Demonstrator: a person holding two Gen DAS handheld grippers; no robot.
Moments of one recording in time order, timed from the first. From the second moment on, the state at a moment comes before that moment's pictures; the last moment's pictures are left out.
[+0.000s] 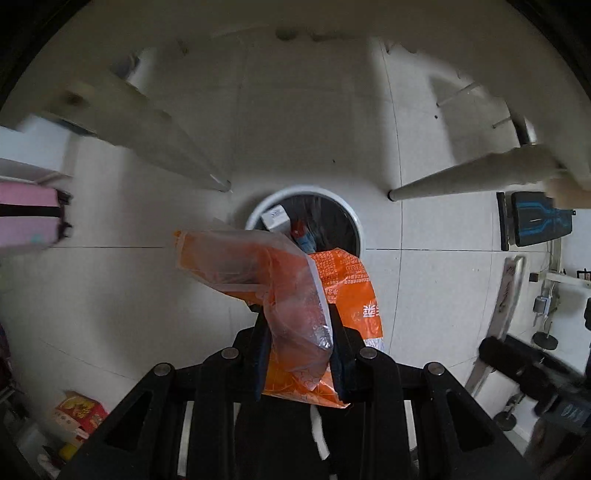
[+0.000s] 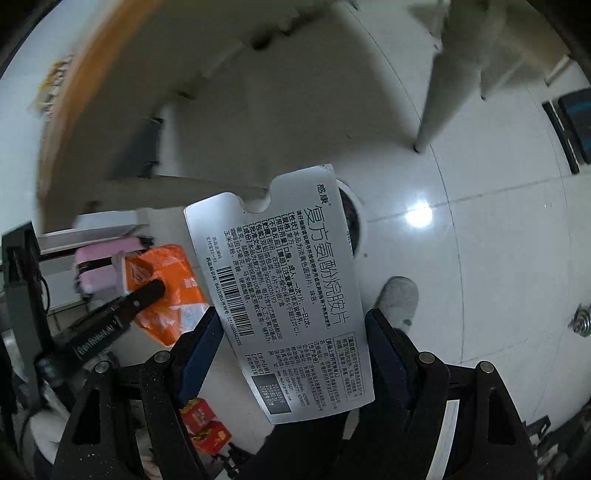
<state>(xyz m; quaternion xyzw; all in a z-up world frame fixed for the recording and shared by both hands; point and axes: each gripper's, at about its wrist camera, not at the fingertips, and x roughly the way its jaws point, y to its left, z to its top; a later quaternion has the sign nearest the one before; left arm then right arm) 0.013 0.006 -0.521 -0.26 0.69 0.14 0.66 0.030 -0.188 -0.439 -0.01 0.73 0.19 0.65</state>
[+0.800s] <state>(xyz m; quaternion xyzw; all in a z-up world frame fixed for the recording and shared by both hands) 0.022 0.039 -0.696 -0.28 0.72 0.14 0.62 0.066 -0.145 -0.718 -0.03 0.79 0.16 0.59</state>
